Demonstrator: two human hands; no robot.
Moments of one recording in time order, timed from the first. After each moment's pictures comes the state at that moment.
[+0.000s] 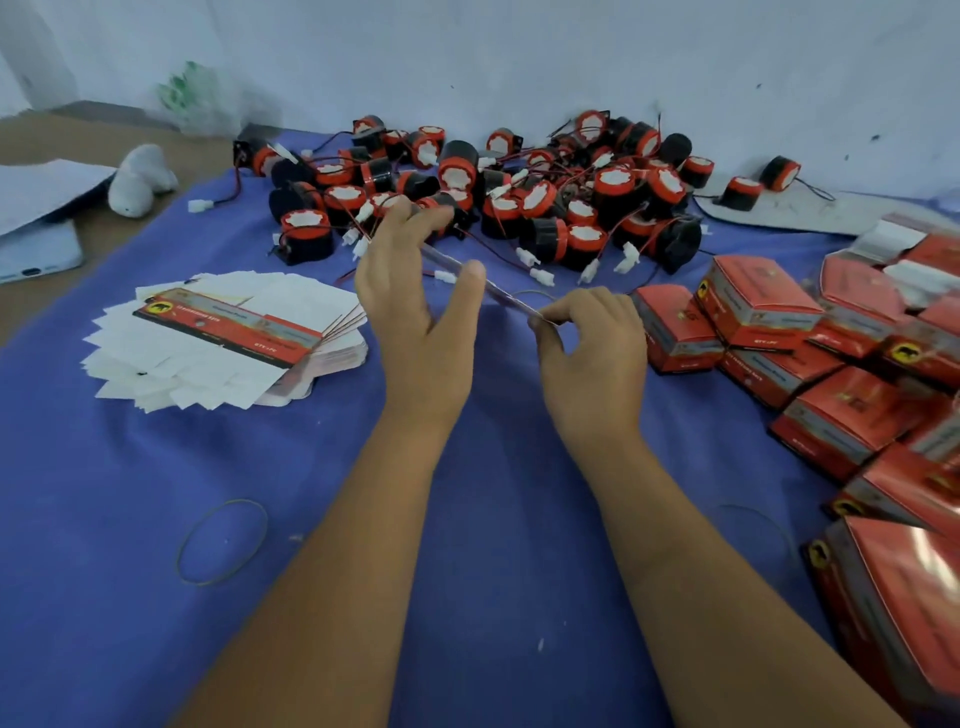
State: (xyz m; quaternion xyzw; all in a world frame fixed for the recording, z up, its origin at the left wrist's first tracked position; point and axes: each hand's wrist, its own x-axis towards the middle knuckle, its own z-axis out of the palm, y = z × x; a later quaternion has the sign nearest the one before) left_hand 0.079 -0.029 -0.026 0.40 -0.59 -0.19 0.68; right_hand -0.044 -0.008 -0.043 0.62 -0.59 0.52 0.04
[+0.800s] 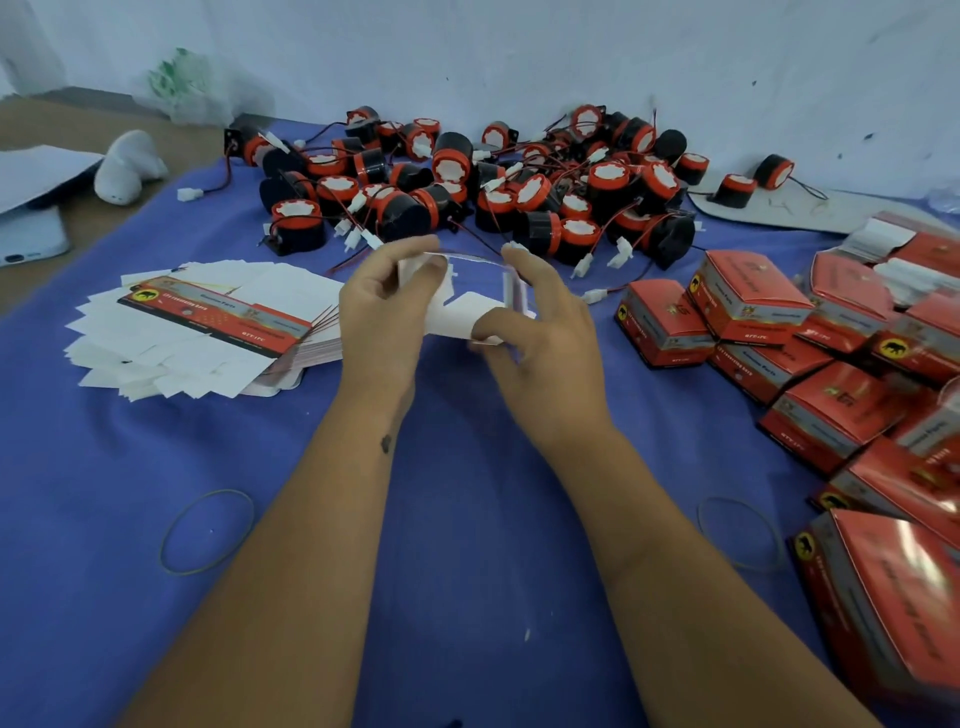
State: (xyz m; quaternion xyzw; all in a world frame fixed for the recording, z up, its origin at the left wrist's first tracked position) left_hand 0.098 -0.047 -0.030 0.41 -0.46 -0.43 0.66; right_hand -0.032 -0.005 -0.042 0.74 -0.52 0.42 0.08
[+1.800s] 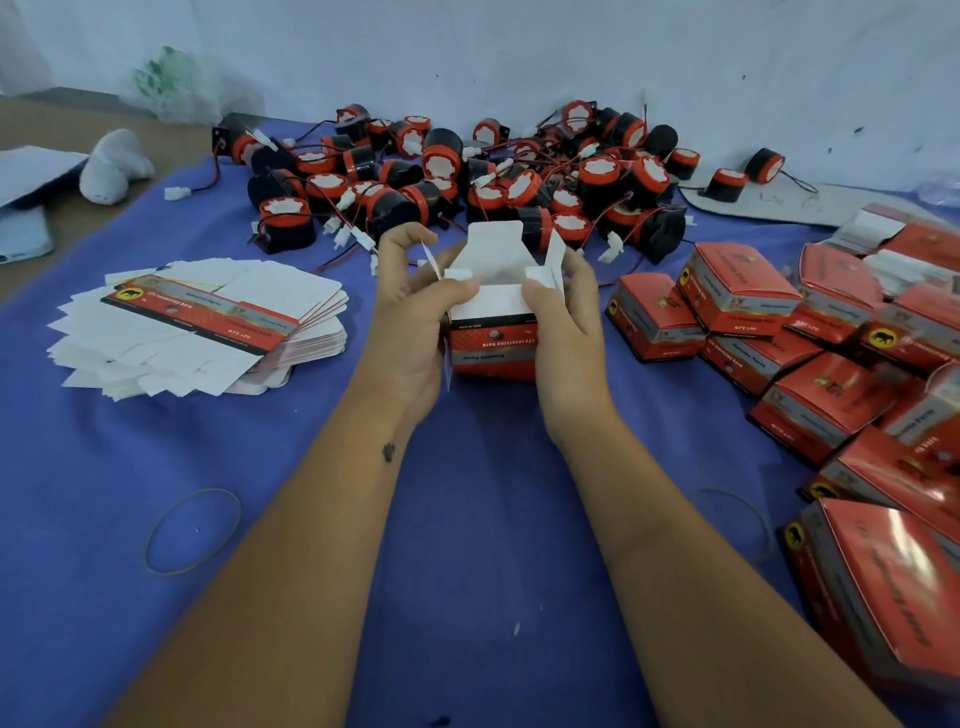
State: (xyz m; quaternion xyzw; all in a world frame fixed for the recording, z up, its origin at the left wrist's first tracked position) left_hand 0.080 -0.028 -0.020 0.24 -0.44 -0.61 0.62; right_hand -0.037 -0.007 -0.034 0.45 -0.46 0.66 -0.39
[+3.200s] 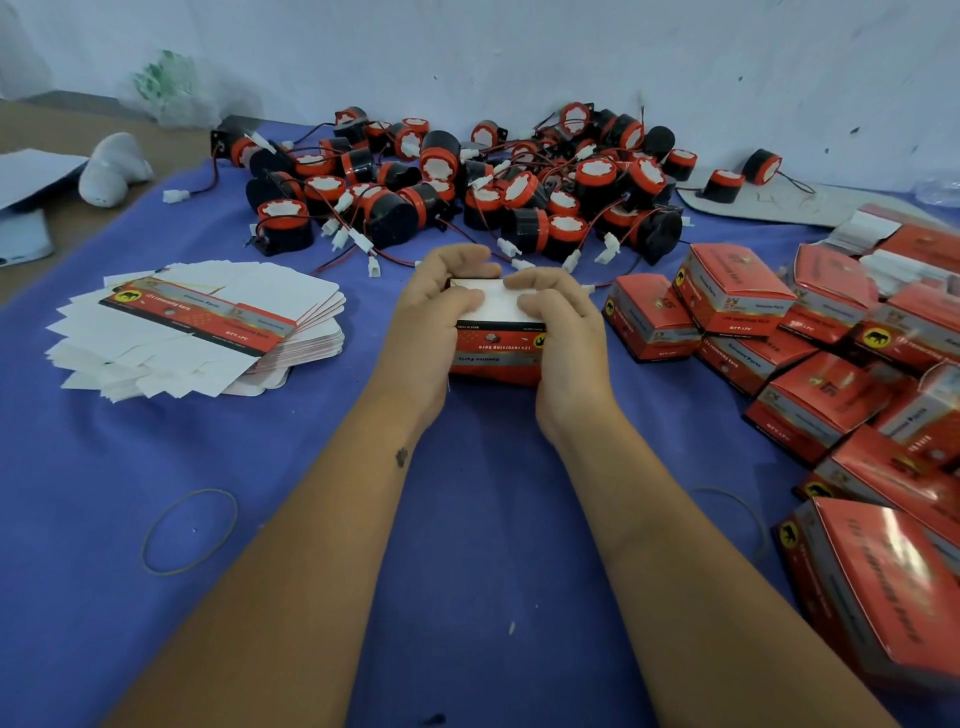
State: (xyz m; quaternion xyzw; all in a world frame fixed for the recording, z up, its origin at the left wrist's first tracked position) left_hand 0.073 -0.034 -0.031 0.34 -0.51 -0.56 0.56; right_hand -0.041 -0.007 -0.030 0.40 -0.42 0.66 -0.48
